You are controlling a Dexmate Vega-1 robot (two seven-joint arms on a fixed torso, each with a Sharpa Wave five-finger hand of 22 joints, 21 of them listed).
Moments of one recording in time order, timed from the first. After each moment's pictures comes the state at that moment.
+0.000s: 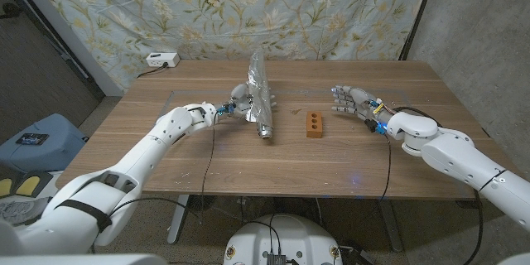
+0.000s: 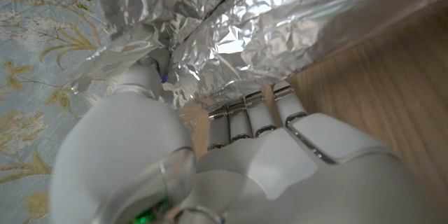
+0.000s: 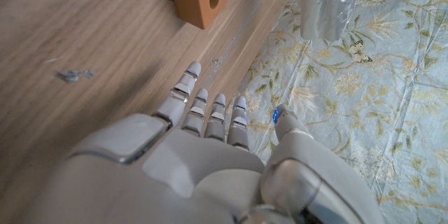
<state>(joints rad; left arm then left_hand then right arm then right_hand) 0.59 0.43 0.37 -1.18 -1.16 0.55 -0.31 0.91 0.05 0.46 -0.18 0.58 0.74 0.14 0.44 0.47 0.61 0.04 0.77 0.76 0.66 0.04 0.26 0.32 0.49 0.17 0.48 0.20 -1.02 -0.90 -0.32 -1.87 0.72 -0.19 -0.04 0.32 0.17 0.41 -0.05 0.18 0.25 -0.01 0.19 0.19 0.18 0.06 0.20 0.20 0.11 0.08 0.23 0.23 0.40 0.07 0.20 0.17</state>
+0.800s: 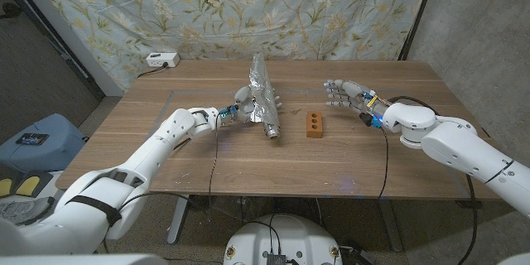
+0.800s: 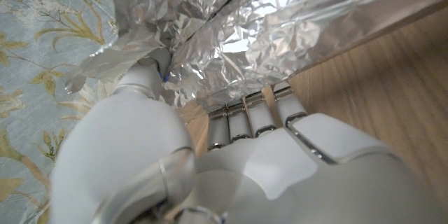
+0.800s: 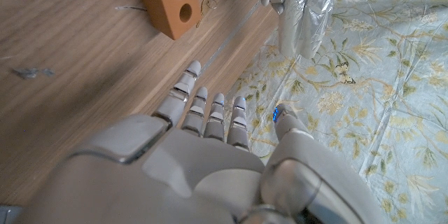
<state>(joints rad) 0.57 0.36 0.34 -1.07 -1.23 0.63 -0.37 0.90 0.05 0.46 -0.18 0.58 0.72 0.13 0.44 0.46 0.60 0.03 0.73 0.73 0.66 0.04 0.26 0.33 0.49 0.18 0.48 0.20 -1.00 -0.96 -0.33 -2.05 0.71 -0.34 -0.10 0.32 0.17 0.41 -0.06 0.18 0.24 0.00 0.19 0.19 0.18 0.07 0.20 0.20 0.13 0.09 0.23 0.23 0.41 0.08 0.20 0.17</state>
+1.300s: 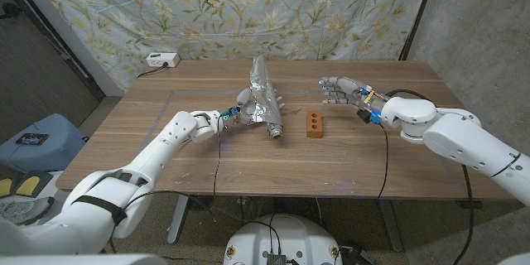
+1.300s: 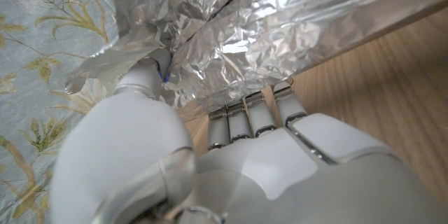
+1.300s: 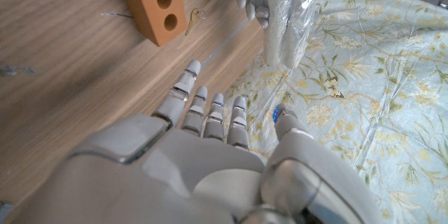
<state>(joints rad) 0.57 0.34 0.32 -1.03 -1.26 0.67 -0.38 0.90 0.05 0.46 -0.18 0.58 0.72 0.12 0.44 0.45 0.60 0.03 0.72 0.72 0.66 0.04 0.26 0.34 0.48 0.17 0.48 0.20 -0.98 -0.99 -0.33 -2.12 0.71 -0.41 -0.11 0.32 0.17 0.41 -0.06 0.18 0.24 0.01 0.19 0.19 0.17 0.08 0.20 0.20 0.13 0.09 0.23 0.23 0.42 0.09 0.20 0.17</state>
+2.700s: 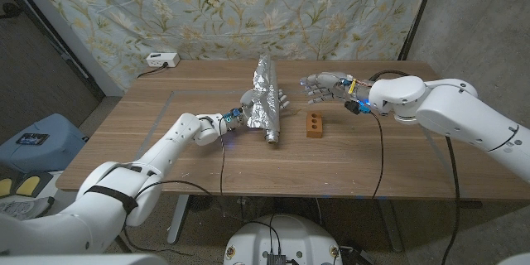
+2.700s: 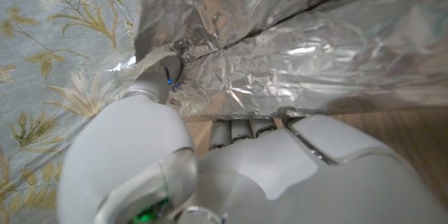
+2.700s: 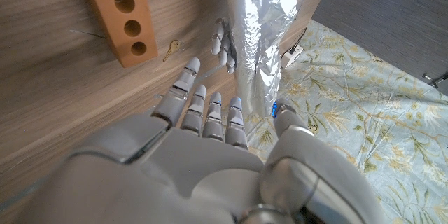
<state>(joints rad) 0.52 0.27 0.31 -0.86 -1.25 0.72 -0.56 0.87 0.08 0.50 -0.14 0.55 0.57 0.15 0.35 0.42 0.46 0.09 0.62 0.65 0.61 0.08 0.24 0.35 0.47 0.19 0.48 0.20 -0.75 -1.01 -0.45 -2.28 0.69 -0.70 -0.04 0.36 0.17 0.44 -0.10 0.18 0.22 0.06 0.19 0.19 0.17 0.11 0.20 0.20 0.14 0.12 0.23 0.22 0.44 0.10 0.21 0.17</state>
